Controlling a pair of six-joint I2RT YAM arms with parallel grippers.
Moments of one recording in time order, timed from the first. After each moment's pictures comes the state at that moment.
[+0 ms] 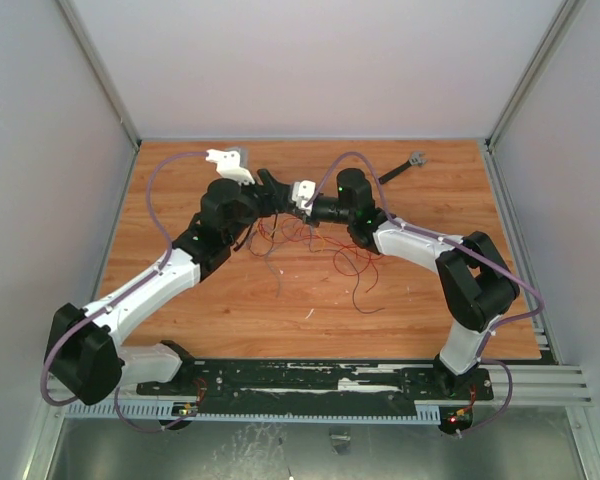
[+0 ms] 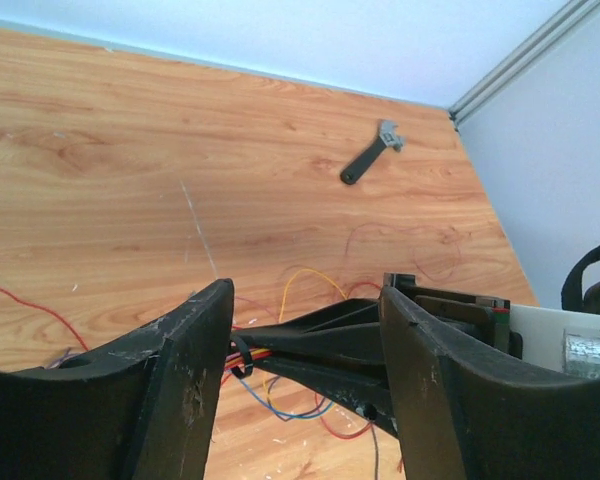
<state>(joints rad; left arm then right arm) -0.58 1.24 0.91 0.18 -0.19 -0.51 0.63 1.76 1.12 0.44 -0.70 -0.57</state>
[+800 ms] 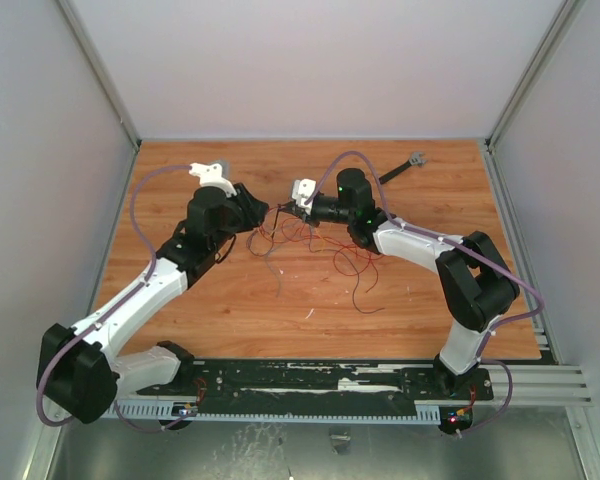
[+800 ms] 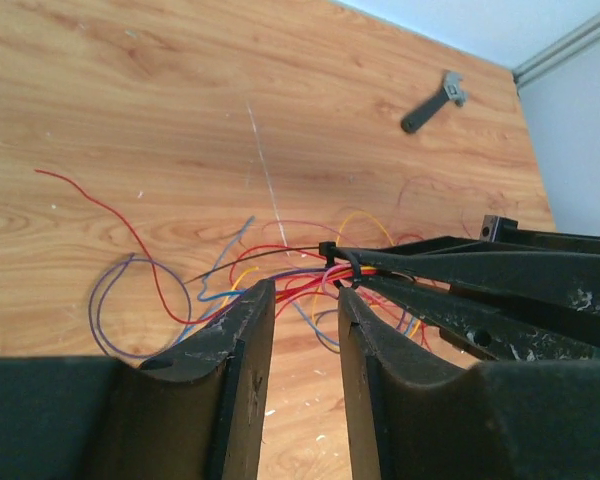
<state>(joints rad) -0.48 1.13 0.83 0.00 -0.15 -0.57 0.63 1.76 1.12 0.44 -0.68 -0.54</state>
